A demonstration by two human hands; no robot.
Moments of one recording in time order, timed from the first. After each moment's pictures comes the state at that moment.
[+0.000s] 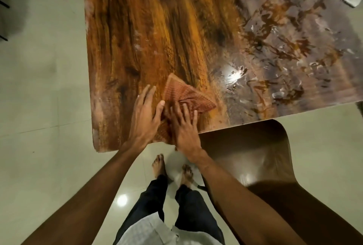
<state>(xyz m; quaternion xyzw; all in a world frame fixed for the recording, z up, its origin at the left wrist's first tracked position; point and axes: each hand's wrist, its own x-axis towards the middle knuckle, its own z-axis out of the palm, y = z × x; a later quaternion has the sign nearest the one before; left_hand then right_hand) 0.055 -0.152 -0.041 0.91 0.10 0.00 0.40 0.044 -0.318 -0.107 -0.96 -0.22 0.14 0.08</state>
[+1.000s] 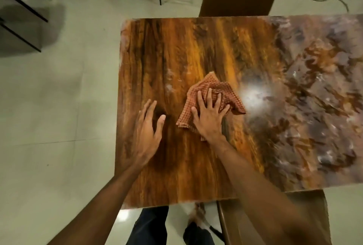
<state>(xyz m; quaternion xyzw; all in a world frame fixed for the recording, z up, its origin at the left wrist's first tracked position) 0.150 -0.055 -0.049 0.93 0.18 0.06 0.32 0.266 -0.244 -0.116 -0.98 -0.10 0.15 0.08</state>
